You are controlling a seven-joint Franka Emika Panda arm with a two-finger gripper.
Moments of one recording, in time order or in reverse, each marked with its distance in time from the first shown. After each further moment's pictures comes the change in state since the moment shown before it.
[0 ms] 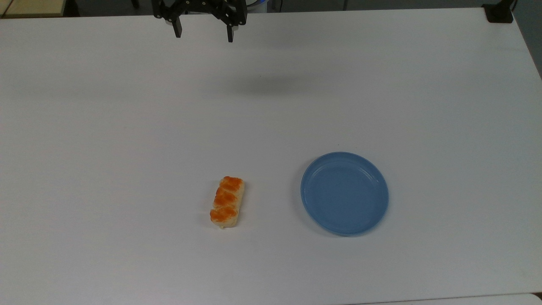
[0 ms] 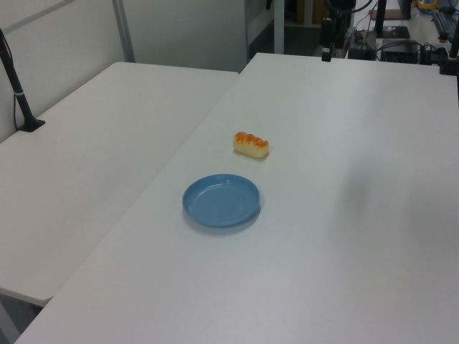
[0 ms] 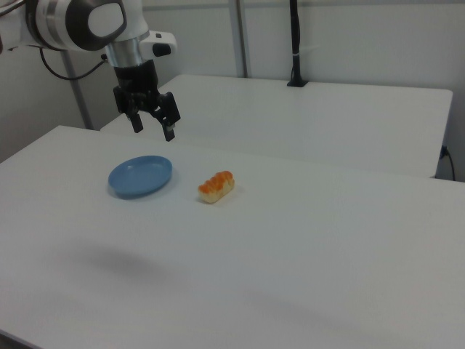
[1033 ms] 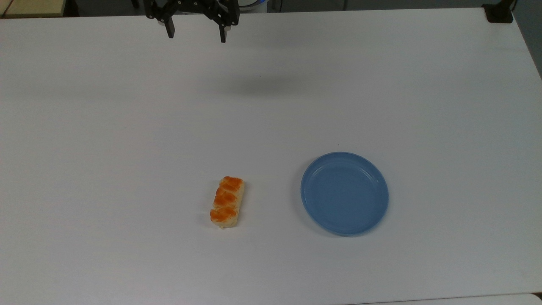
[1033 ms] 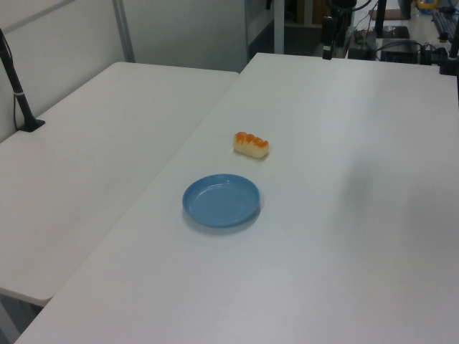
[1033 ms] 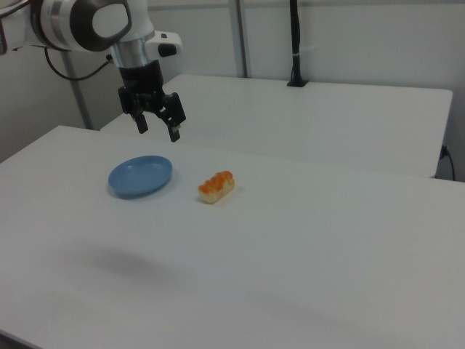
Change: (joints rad) arm -0.031 0.002 0.009 0.002 0.000 0.004 -0.023
